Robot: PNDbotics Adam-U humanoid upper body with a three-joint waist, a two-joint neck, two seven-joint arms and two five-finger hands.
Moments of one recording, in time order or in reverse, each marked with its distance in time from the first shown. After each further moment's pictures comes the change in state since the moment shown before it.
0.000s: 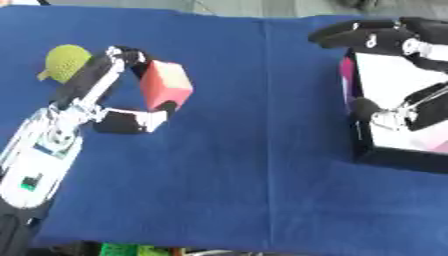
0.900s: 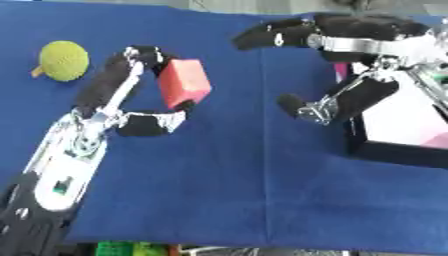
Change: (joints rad) left arm -0.009 -0.128 -0.008 0.042 -0.181 -0.113 0.123; right arm -0.177 0.156 0.147 0.000 0.125 0.332 0.078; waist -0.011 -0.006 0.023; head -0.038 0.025
